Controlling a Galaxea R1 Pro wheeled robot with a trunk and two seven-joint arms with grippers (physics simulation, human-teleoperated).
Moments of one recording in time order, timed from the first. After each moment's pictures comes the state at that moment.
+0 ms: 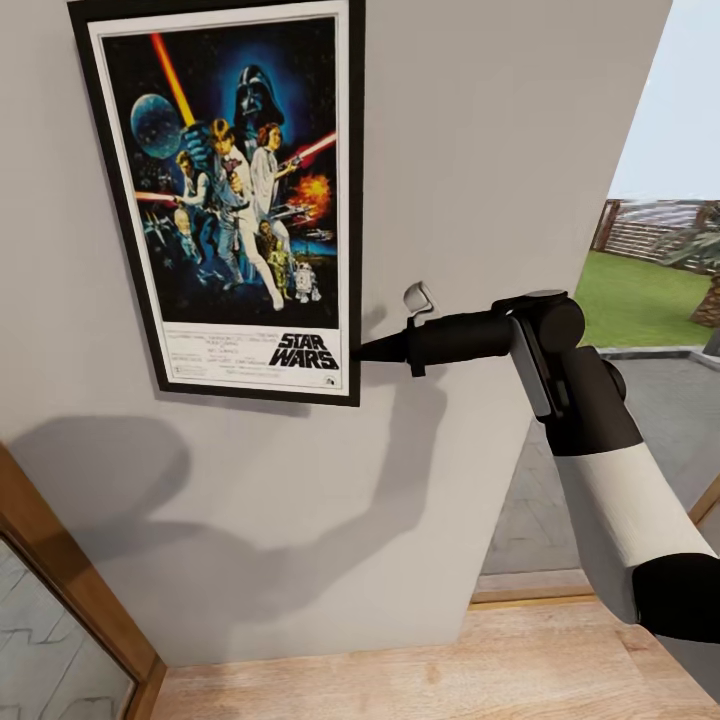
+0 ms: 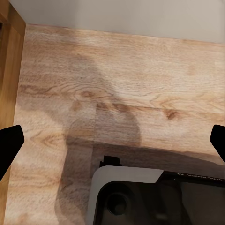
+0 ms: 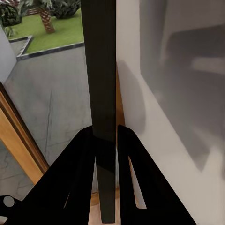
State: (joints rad) left arm 0.04 0.03 0.22 -0.65 0.00 -0.04 -0.13; right arm -1.17 -0.08 0.24 -1.36 -0.12 0.98 1.30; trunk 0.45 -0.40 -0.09
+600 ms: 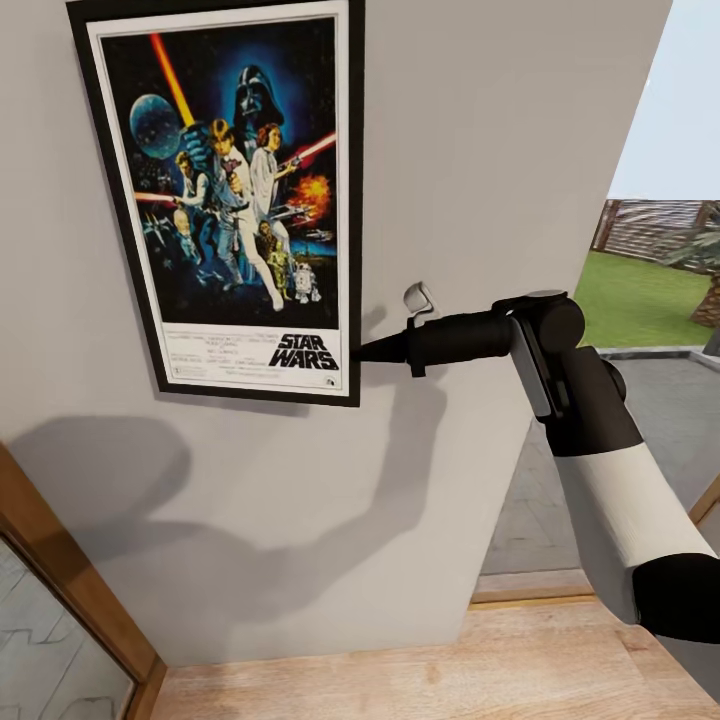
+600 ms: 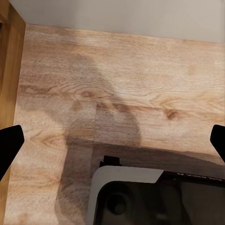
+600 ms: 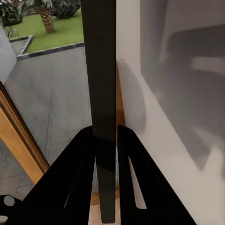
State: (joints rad) left arm 0.04 0.03 0.22 -0.65 0.00 -0.04 -0.13; right arm -1.17 -0.08 0.24 -1.36 -0.12 0.98 1.31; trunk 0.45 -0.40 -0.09
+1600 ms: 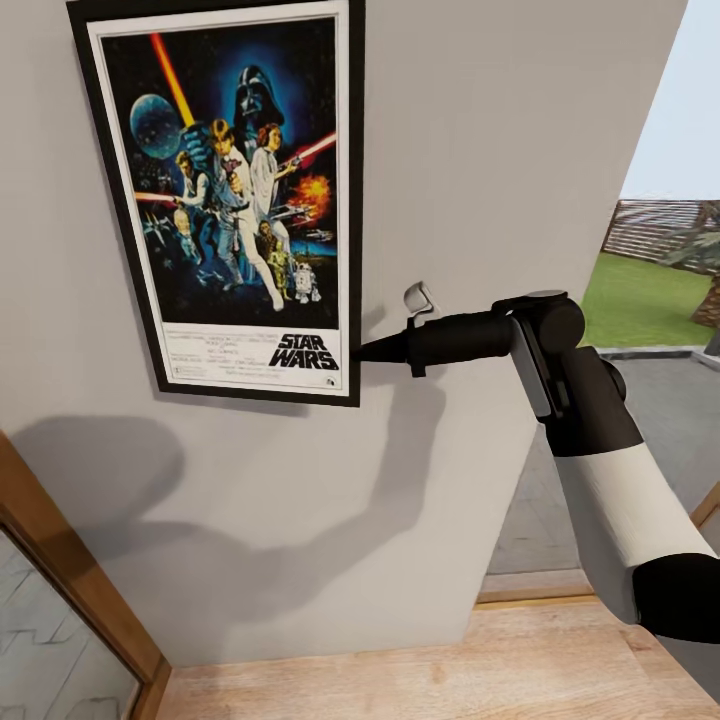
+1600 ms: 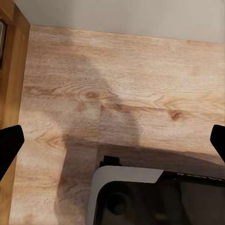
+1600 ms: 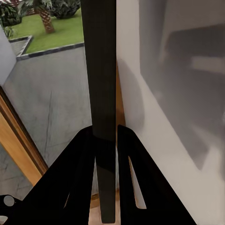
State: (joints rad) left arm 0.04 0.03 0.22 -0.65 0.00 -0.04 -0.13; right arm -1.17 -0.08 0.24 -1.36 -0.12 0.98 1.31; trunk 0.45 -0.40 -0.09
